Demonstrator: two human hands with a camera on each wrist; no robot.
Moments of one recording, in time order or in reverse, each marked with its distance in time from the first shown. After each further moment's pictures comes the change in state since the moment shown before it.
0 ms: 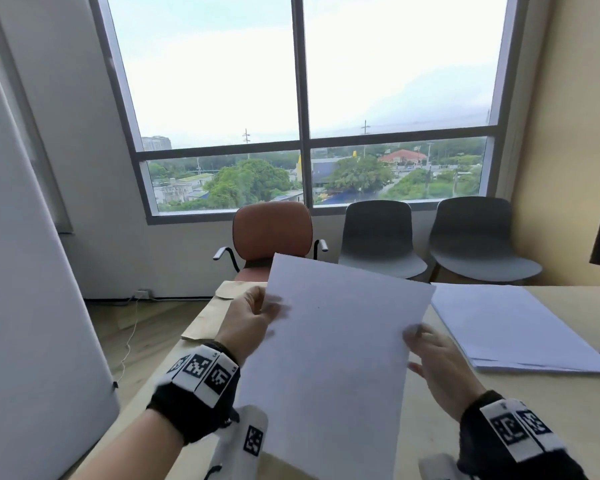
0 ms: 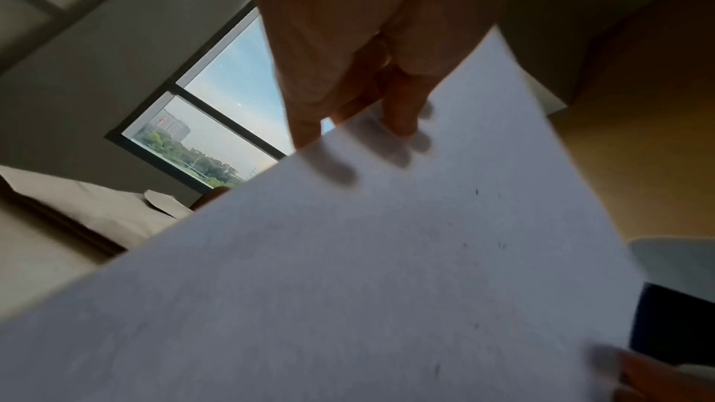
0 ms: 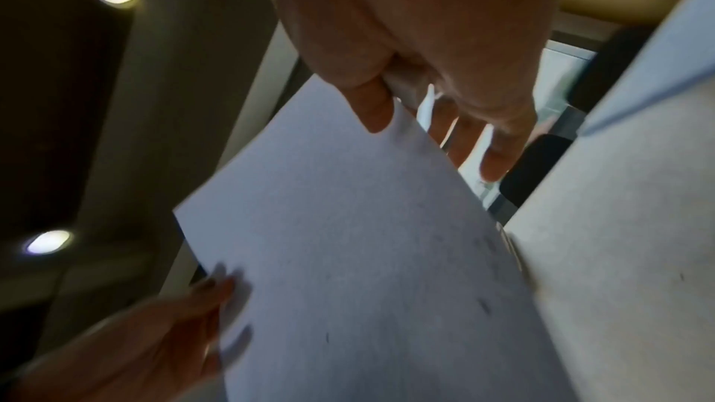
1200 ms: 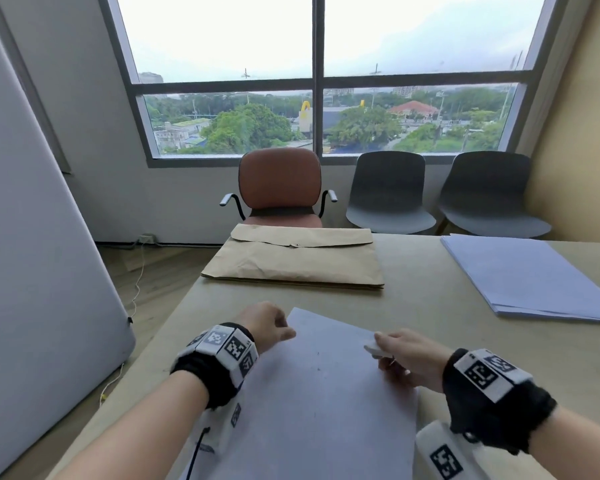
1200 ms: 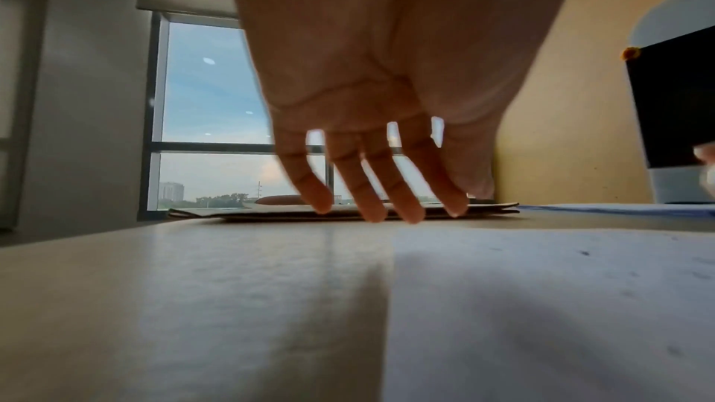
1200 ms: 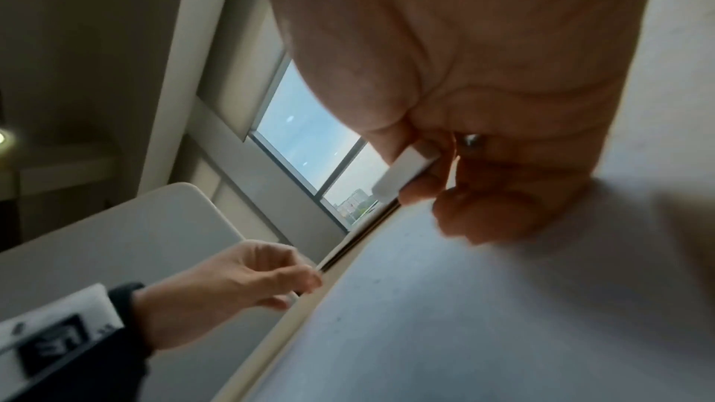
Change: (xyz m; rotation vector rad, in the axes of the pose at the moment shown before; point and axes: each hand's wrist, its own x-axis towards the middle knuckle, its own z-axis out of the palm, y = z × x) left_hand -0.013 -0.088 -0.039 1.062 -0.390 -0.171; right_hand -0.024 0.044 0.049 -0.629 -0.349 0.457
